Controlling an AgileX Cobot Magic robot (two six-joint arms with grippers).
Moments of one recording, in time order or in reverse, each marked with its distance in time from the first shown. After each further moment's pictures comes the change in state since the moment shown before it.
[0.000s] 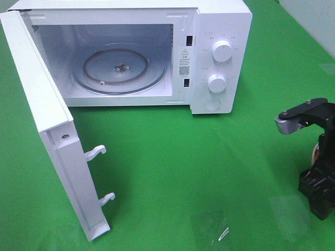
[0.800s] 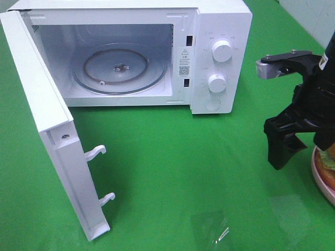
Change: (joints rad) left arm 0.000 0.000 0.000 0.000 0.000 0.000; right arm 0.019 0.001 -0.227 0.166 0.054 -0.008
